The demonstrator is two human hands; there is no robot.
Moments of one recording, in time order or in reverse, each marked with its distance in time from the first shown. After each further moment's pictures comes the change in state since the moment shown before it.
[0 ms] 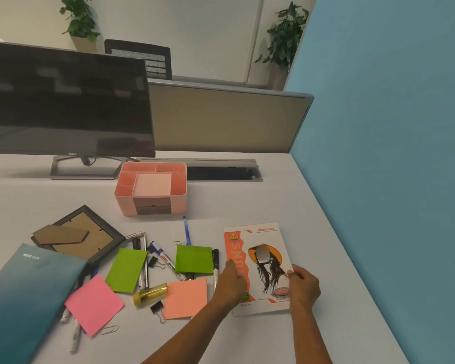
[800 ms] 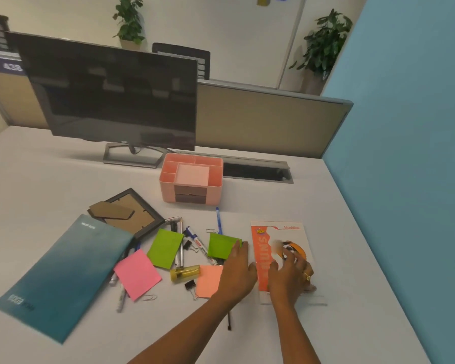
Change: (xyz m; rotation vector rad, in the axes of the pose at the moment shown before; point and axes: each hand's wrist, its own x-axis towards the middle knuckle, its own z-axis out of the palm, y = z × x) left_hand -0.021 -0.022 -0.044 0.269 0.243 0.279; right_hand -0.078 -0.021 0.063 -0.531 0.020 -0.412
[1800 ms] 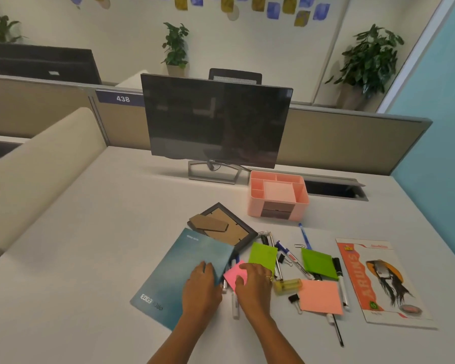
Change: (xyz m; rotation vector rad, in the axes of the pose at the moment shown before) left_hand -0.073 -0.207 -0.244 0.510 0.164 -0.229; right_hand -0.215 -0.221 0.086 0.109 -0.386 -0.365
